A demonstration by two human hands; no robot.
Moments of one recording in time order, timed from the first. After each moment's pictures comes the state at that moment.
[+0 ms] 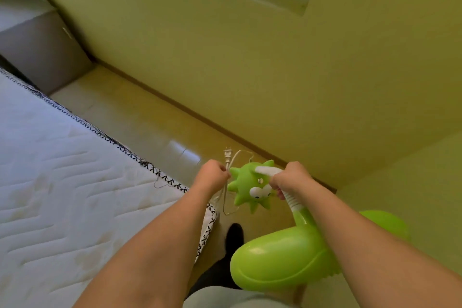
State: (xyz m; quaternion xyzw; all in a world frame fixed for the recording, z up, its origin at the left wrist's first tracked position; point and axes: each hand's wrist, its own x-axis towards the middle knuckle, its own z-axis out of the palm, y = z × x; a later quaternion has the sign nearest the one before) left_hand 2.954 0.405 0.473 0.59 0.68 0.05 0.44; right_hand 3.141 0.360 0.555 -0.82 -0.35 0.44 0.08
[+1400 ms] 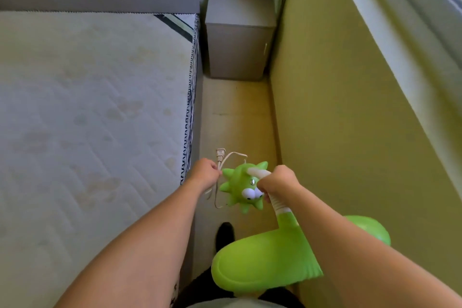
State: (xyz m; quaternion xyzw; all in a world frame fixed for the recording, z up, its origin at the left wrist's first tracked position) left_hand 2.572 0.905 0.483 0.16 0.89 0.22 0.36; right_hand 2.706 1.032 0.537 -0.55 -0.69 0.45 -0.17
